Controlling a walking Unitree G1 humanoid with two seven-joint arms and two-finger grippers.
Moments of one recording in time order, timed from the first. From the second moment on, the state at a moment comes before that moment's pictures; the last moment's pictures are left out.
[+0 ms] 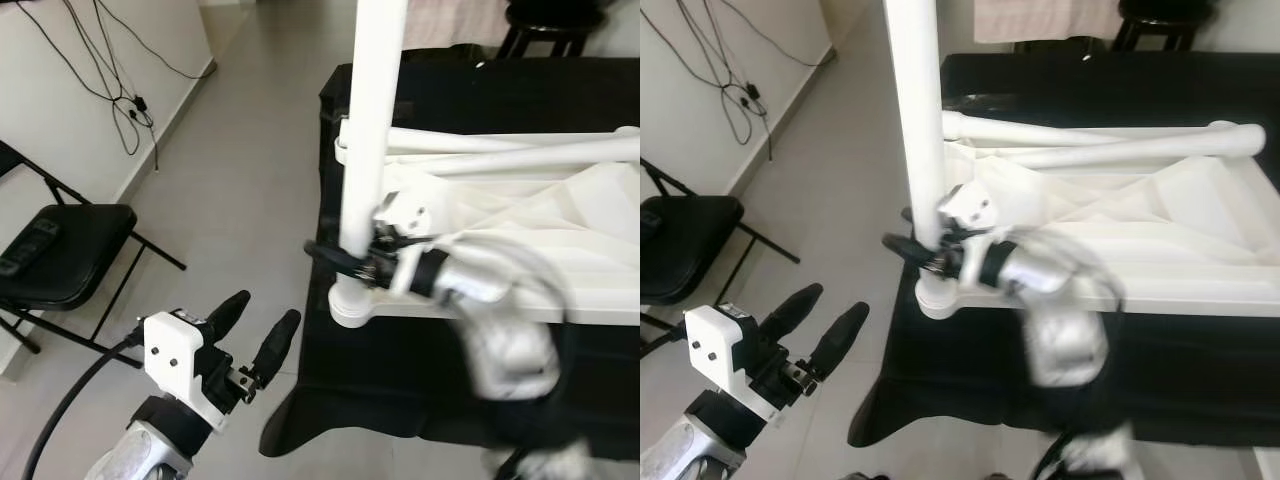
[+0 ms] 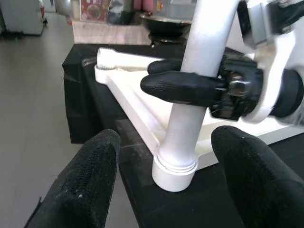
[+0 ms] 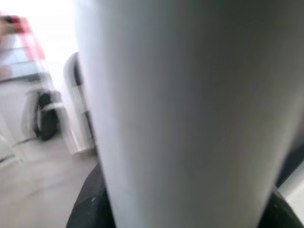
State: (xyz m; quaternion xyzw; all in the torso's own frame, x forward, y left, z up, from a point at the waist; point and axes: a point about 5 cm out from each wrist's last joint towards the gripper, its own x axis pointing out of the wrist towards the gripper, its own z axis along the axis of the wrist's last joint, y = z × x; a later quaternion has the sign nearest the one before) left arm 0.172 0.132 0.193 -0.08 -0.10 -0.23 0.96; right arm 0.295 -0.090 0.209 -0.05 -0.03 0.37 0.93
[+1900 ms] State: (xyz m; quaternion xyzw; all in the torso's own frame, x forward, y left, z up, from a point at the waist) left arm 0.170 0.133 0.192 -0.08 -0.10 -0.22 0.97; right arm 0.313 -0.098 0.214 -0.06 -0.02 0.49 0.87
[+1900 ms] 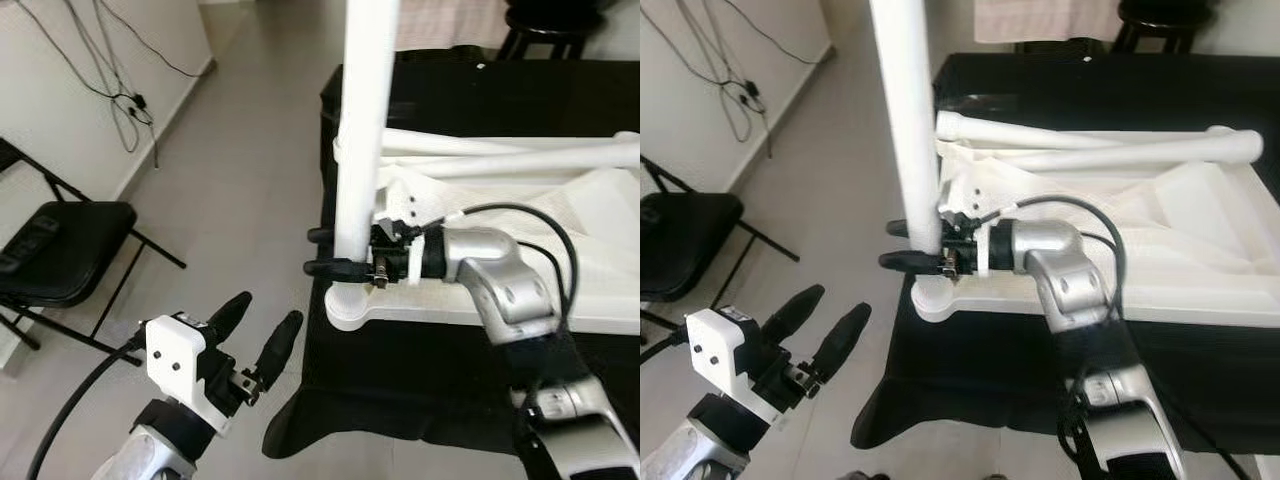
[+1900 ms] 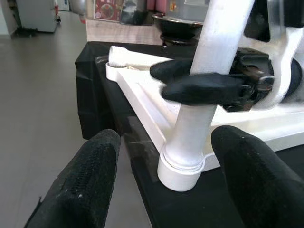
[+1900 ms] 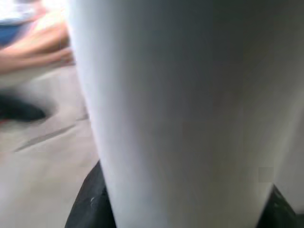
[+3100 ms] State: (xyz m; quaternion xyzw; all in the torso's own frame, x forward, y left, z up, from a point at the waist) left arm 0.175 0.132 0.189 -0.09 -0.10 -0.23 0.97; right arm 0.317 -0.097 0.227 -0.12 0.01 0.64 0.76
